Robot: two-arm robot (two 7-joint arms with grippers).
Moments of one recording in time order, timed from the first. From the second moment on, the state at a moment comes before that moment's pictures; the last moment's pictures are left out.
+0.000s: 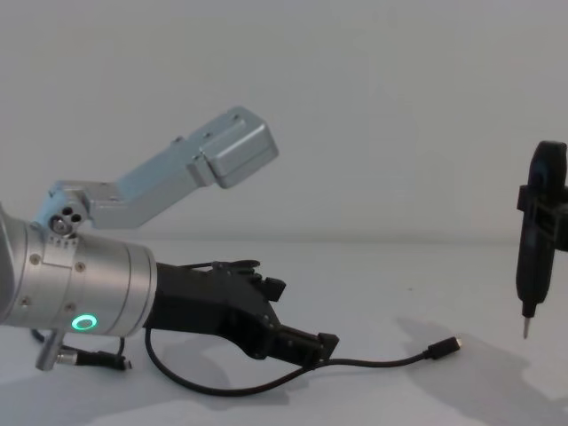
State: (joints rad) left arm -0.47 0.44 0.62 -1.49 -0.18 0.26 -0.57; right arm -0.01 0.34 -0.23 -1.77 0.29 0.03 0.07
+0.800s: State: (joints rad) left arm -0.51 0.40 0.64 -1.41 -0.14 0.25 -0.58; right arm -0.01 0.34 -0.23 -1.77 0.29 0.03 0.07
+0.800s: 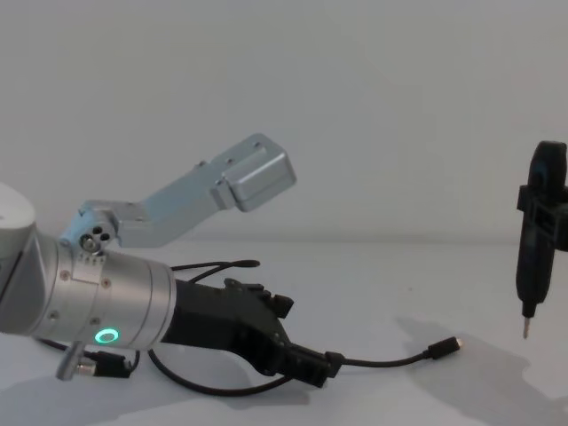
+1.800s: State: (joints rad) left arm -0.51 0.37 0.65 -1.38 -0.11 0.26 -0.58; right arm -0.01 0.34 -0.23 -1.77 0.29 0.03 0.07
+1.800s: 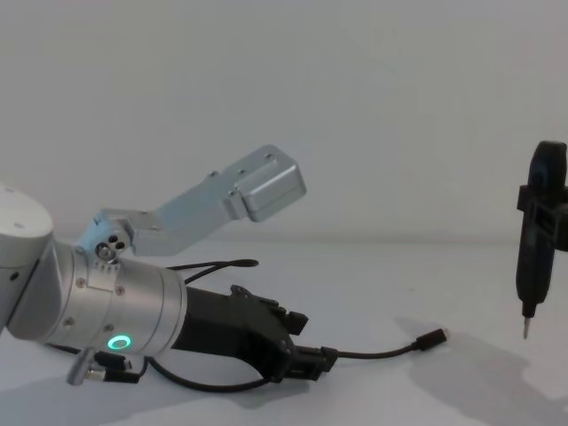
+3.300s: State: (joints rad) left arm -0.49 0.40 0.63 -1.41 -0.10 0.06 -0.59; right arm -0.01 0.33 -0.20 -1.80 0.31 0.01 0.09
